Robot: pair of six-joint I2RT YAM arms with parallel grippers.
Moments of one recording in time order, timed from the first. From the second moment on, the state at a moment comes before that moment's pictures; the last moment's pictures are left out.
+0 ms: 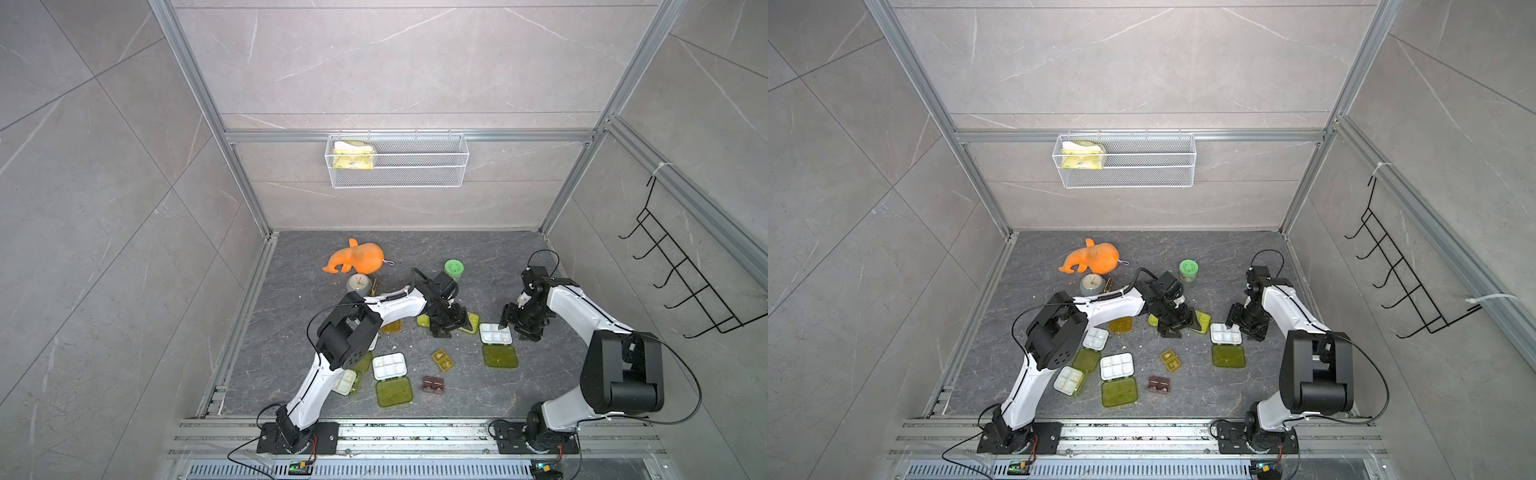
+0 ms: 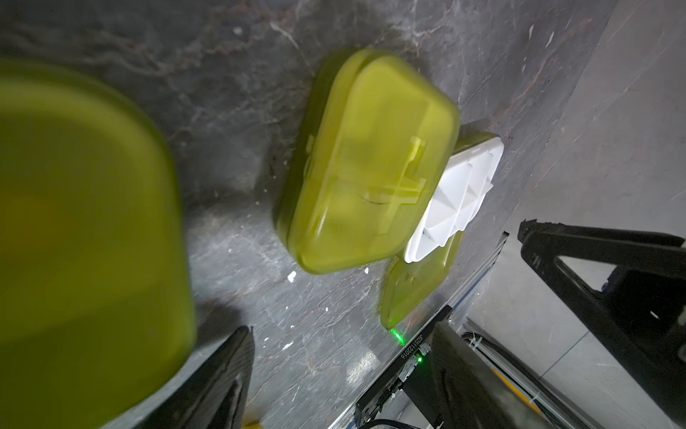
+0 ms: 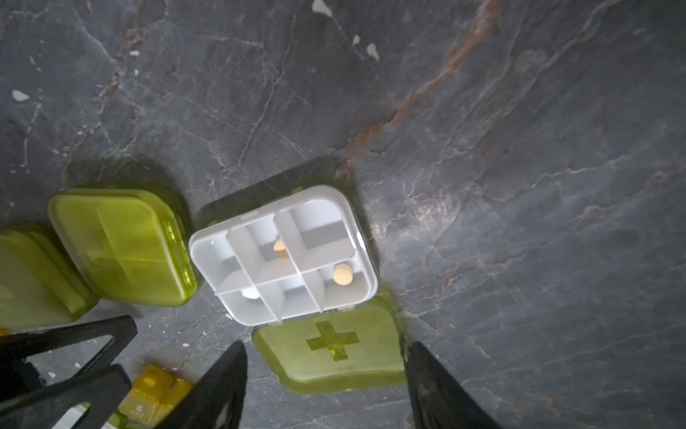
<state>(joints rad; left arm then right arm) -0.90 2.25 1.70 -0.52 0.57 -0.95 -0.06 1.57 1.04 -0.99 -0.13 0.37</state>
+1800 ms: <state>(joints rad) -0.83 2.27 1.66 -0.36 0.61 -1.06 0.09 1.56 1.04 -0.87 -0.37 0.38</state>
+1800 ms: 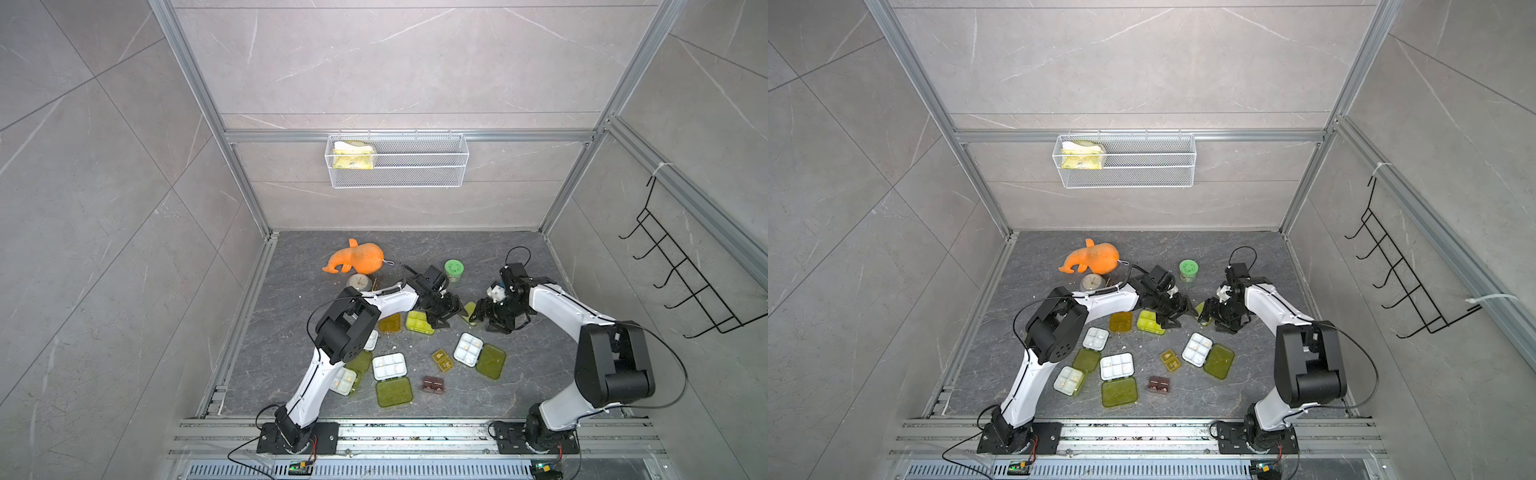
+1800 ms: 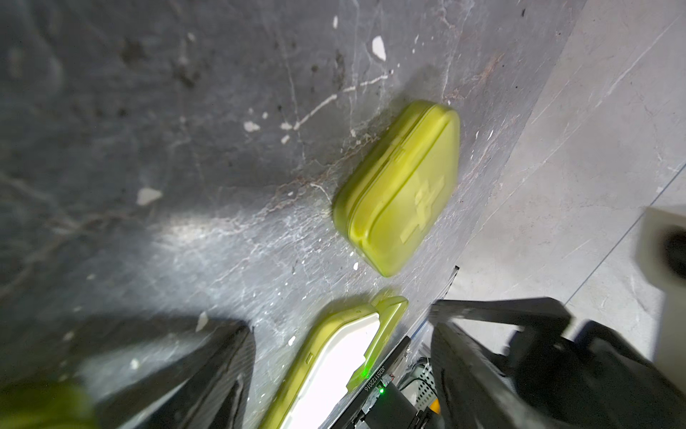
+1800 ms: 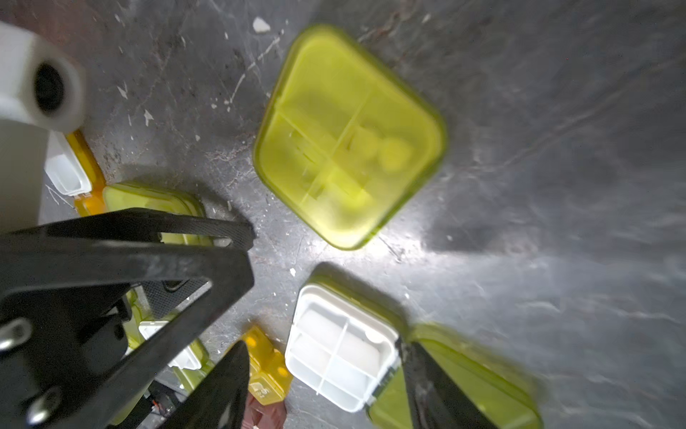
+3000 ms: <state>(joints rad) -0.87 2.23 1.61 -0.39 0.62 -0.99 0.01 1.40 0.63 -0.80 -0.53 0.53</state>
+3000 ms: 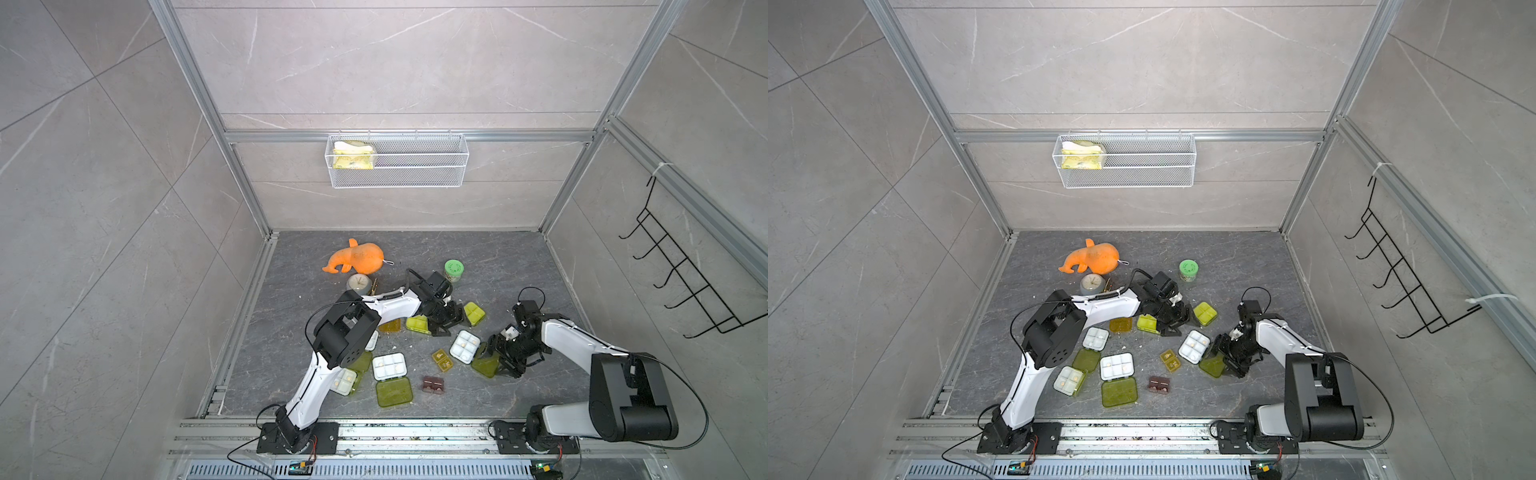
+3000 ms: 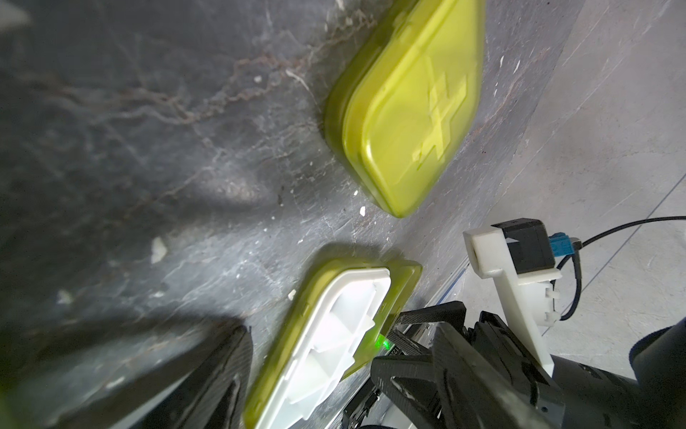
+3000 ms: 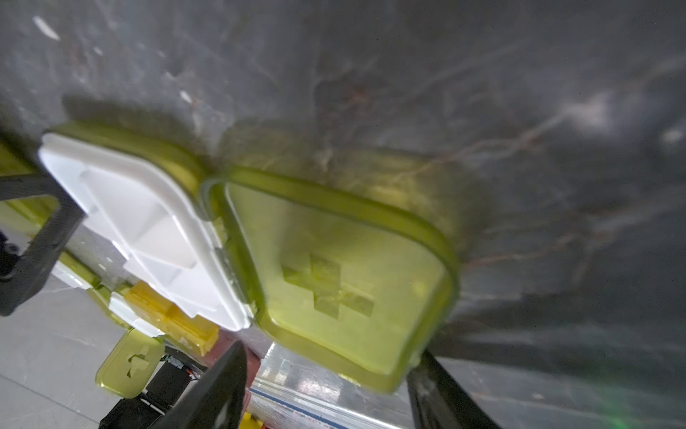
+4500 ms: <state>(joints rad) -0.86 2.23 1.63 -0.41 0.58 -0.99 0.01 1.22 0.60 -0.74 -0.63 0.51</state>
